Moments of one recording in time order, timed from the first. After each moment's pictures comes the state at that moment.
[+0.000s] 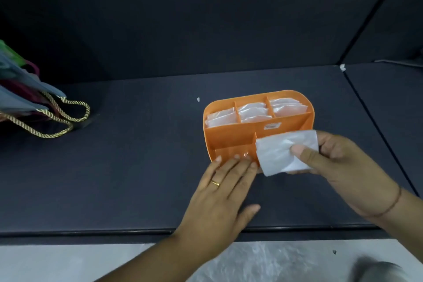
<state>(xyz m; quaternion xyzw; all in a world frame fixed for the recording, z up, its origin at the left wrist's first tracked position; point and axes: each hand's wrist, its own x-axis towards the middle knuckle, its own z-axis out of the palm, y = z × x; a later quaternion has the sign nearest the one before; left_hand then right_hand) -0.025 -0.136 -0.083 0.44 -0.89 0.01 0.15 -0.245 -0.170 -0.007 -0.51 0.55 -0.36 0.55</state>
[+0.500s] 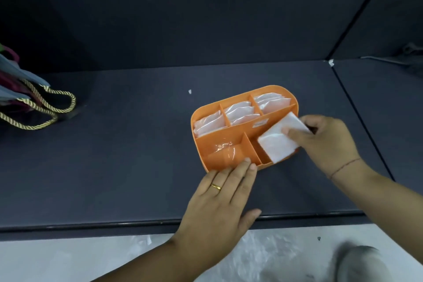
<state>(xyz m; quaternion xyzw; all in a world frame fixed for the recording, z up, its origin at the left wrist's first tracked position) -0.039 -0.115 -0.078 0.46 -0.88 0.02 0.10 -0.255 -0.196 -0.030 -0.53 0.72 -0.31 0.31</state>
